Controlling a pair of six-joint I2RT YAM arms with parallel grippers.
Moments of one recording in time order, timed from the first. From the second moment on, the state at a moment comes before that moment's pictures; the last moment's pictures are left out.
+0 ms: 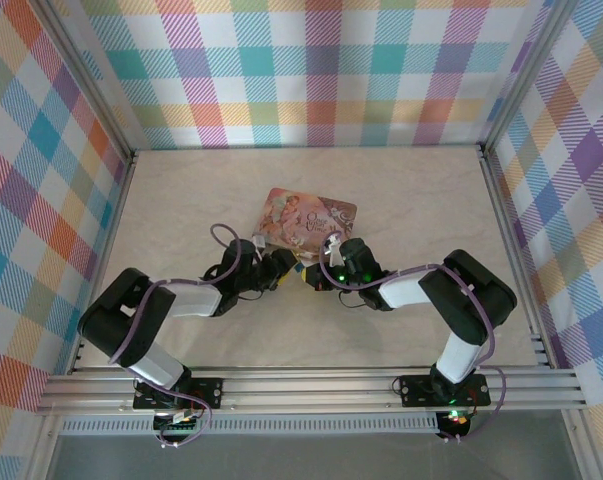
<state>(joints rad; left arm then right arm) -0.57 1.58 0.51 0.56 0.35 -1.26 0.71 1.72 0.61 0.56 -0.39 0.72</state>
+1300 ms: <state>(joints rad) -0.58 1.74 0.51 0.81 0.32 -1.40 0.71 1.73 0.63 0.56 -0.40 0.83</state>
